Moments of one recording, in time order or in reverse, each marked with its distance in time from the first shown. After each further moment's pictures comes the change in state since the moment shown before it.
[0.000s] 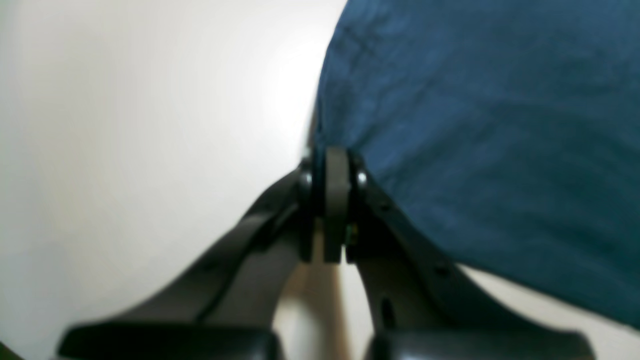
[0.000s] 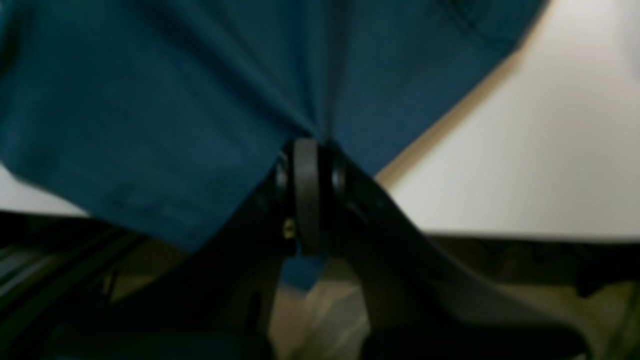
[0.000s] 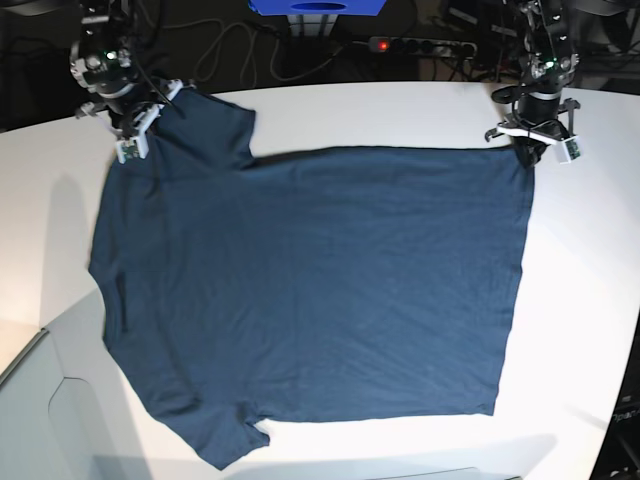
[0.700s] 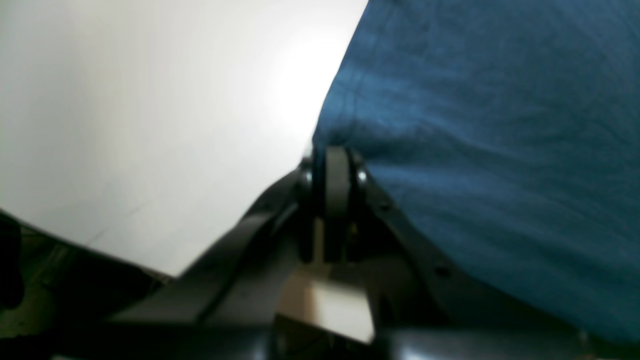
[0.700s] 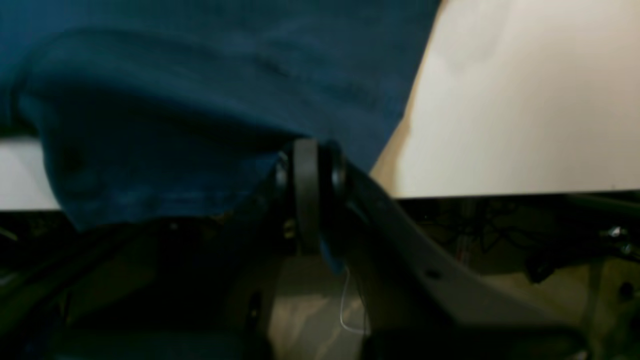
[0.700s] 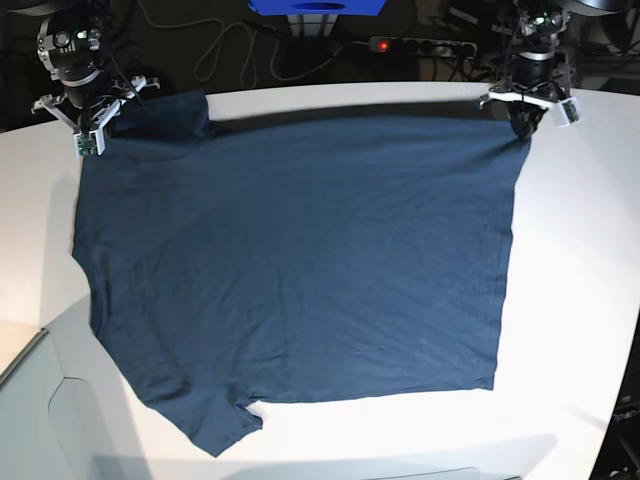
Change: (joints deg) left arm 11.2 7.4 -2.9 11.5 0.2 -0.2 -0.1; right arm -4.5 0.3 7.9 7.9 0.0 0.2 0.4
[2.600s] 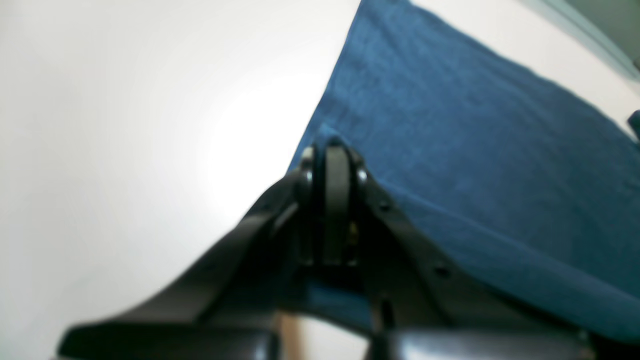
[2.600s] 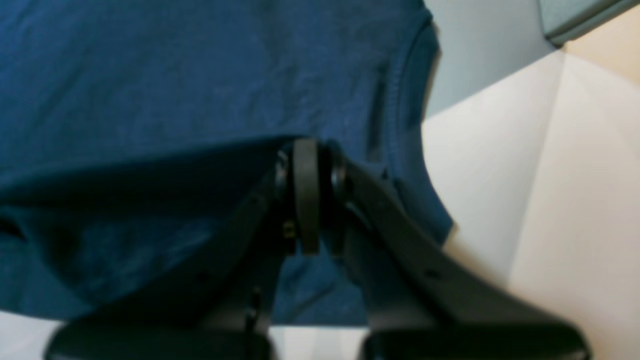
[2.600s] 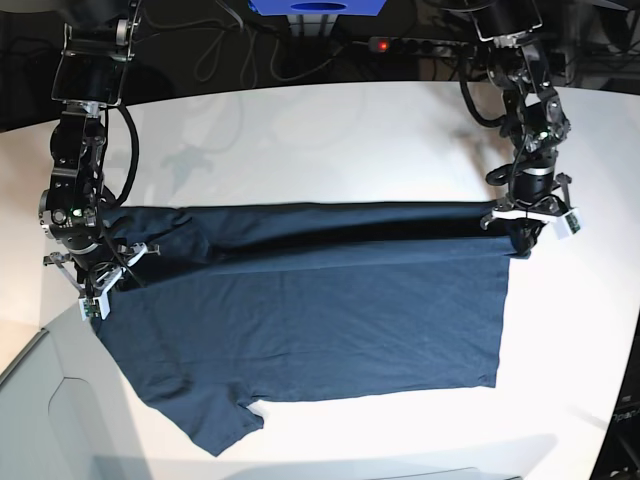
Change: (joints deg) left arm -33.0 -3.3 3.5 -17.2 0.6 0.2 0.4; right arm 44.4 4.3 -9.2 -32.5 0.0 0.6 0.1
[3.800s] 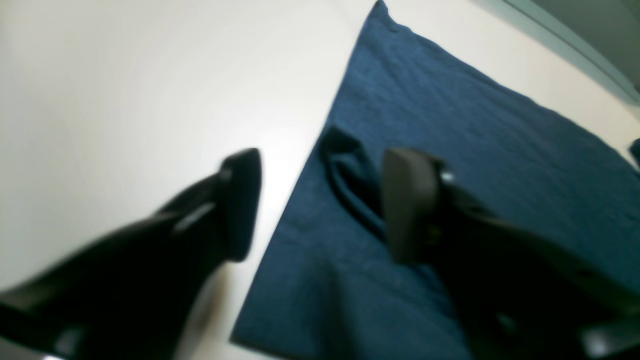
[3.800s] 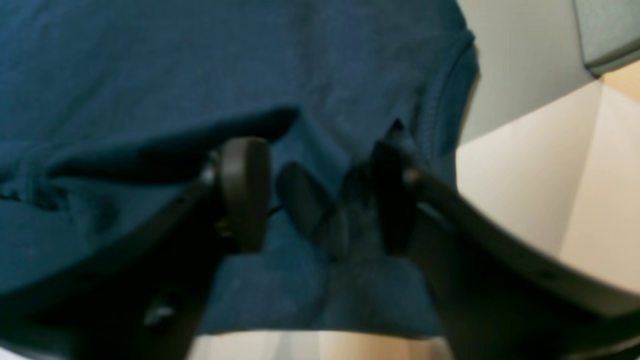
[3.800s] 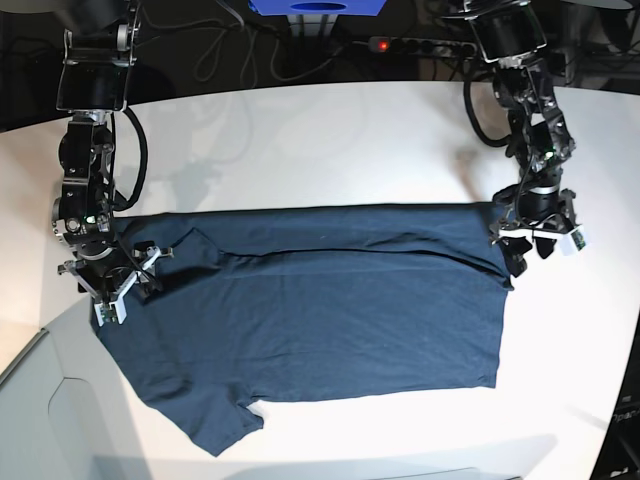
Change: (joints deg) left arm -4.6 -1.2 -0.1 -3.5 0.0 0.5 0.4; right arm 1.7 0.1 -4.0 -3.3 -0.5 0.0 4.1
